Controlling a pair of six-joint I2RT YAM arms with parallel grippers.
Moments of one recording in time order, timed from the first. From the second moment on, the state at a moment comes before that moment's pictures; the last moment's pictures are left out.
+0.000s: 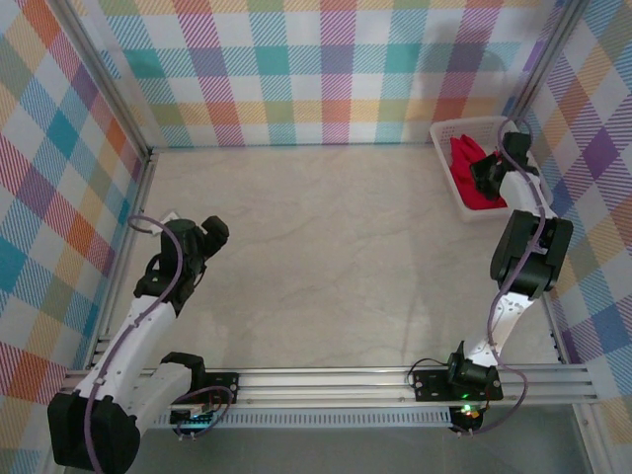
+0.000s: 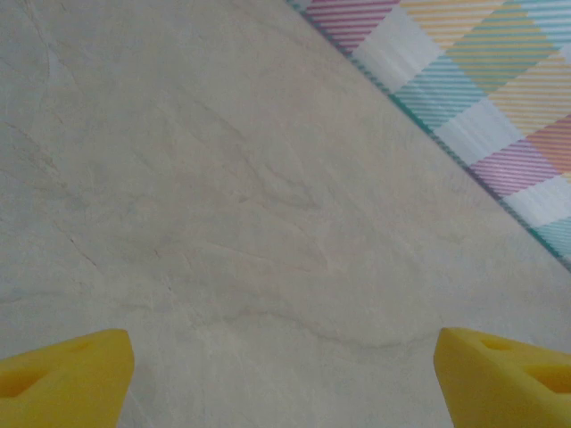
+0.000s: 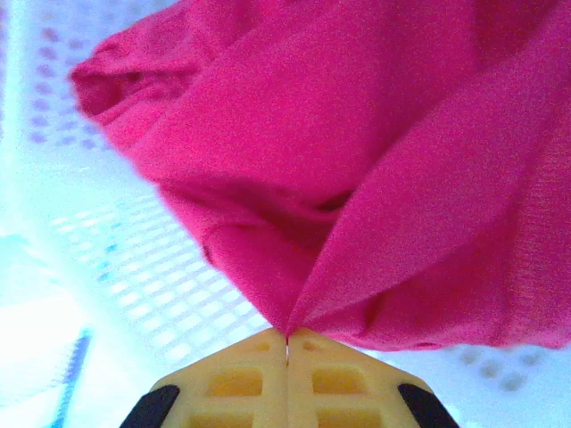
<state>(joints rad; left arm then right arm) -0.15 0.92 0.66 -0.32 -0.18 -0.78 -0.26 1.97 1.56 -0.41 -0.20 0.91</state>
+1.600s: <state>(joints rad) -0.30 1.27 0.76 -0.21 0.24 -0.80 0.06 1.33 0.95 -0.20 -0.10 0.75</state>
